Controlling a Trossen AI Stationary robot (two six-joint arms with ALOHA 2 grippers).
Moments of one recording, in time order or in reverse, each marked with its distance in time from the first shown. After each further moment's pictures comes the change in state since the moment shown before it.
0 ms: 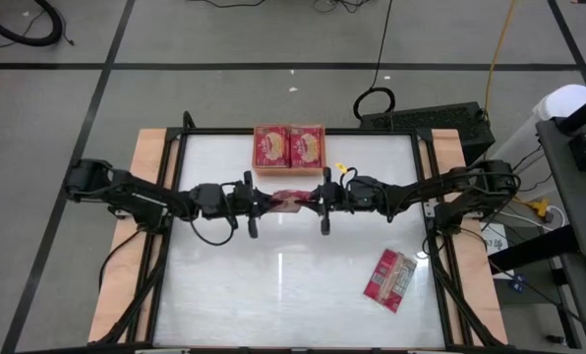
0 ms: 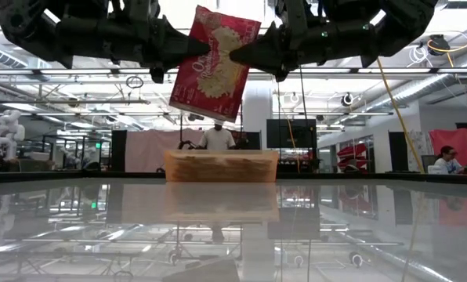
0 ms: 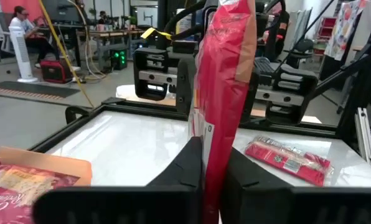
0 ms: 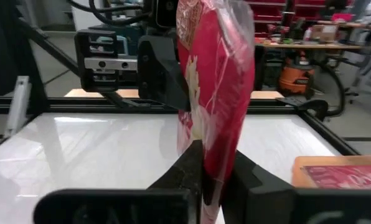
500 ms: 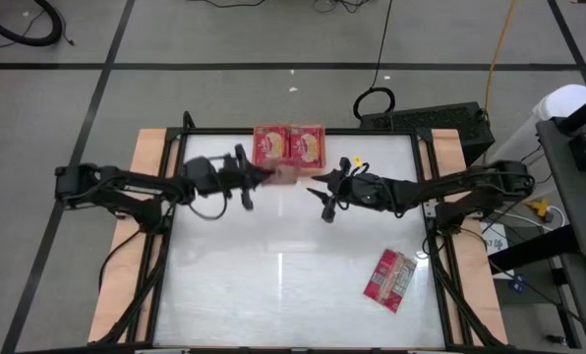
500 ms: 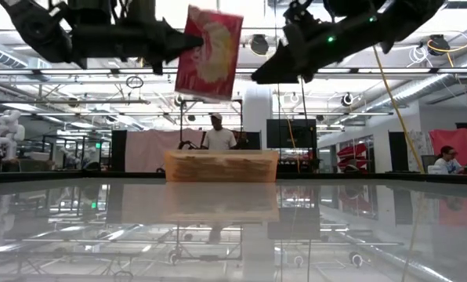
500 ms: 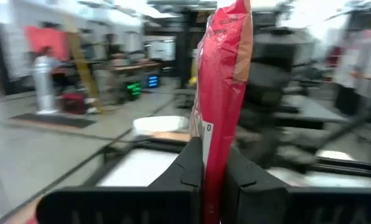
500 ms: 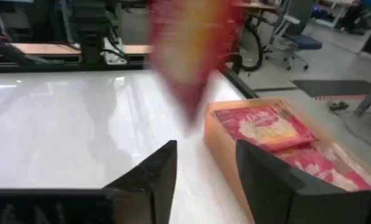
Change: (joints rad) left arm 0.263 -0.105 0.001 0.028 0.211 0.031; right arm -0.001 -0.132 0.000 -0.328 0.310 -0.017
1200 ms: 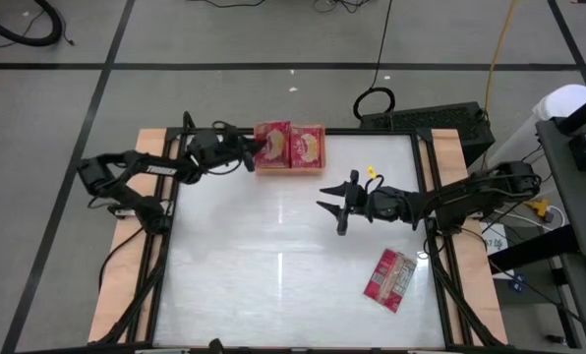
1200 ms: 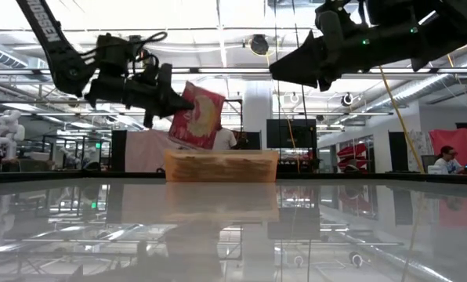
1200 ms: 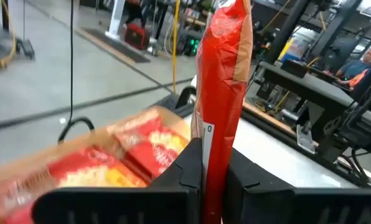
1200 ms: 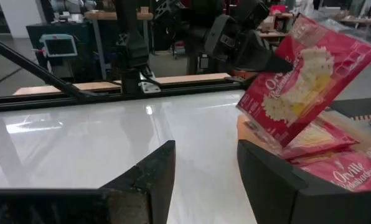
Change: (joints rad) left arm 0.441 0.230 0.002 0.018 0.179 -0.311; right arm 0.082 -0.064 -0.239 0.339 -0.016 0.077
